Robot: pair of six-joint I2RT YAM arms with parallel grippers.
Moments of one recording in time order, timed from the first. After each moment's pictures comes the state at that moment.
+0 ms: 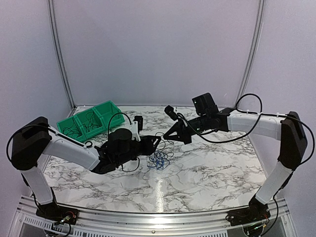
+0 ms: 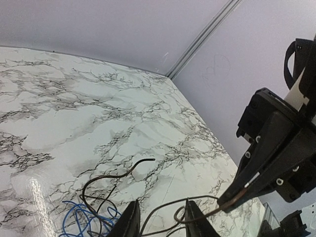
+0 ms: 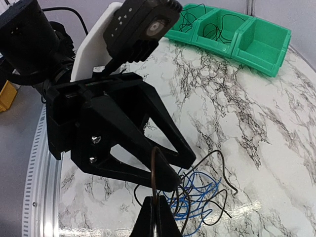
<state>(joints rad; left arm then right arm) -1.01 1.76 0.83 0.74 -0.20 -0.68 0.62 1.66 1.21 -0.25 -0.79 -0.31</state>
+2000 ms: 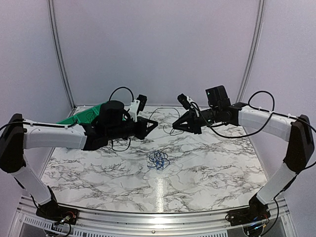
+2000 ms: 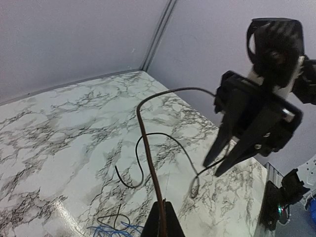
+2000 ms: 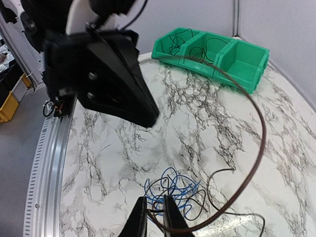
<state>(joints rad) -0.88 1.62 1.01 0.36 0.10 -0.38 0.51 1.57 1.22 -0.28 -0.90 -0.33</state>
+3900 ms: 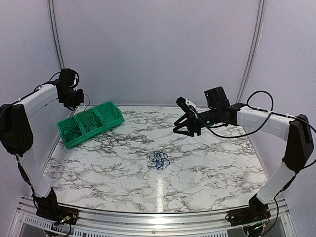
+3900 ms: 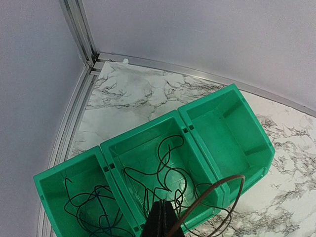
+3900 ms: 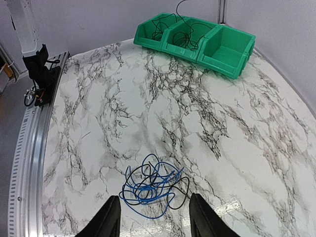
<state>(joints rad) -0.08 1.78 1.59 -0.60 -0.12 -0.25 0.51 1.59 1.22 -0.31 -0.79 -0.39</state>
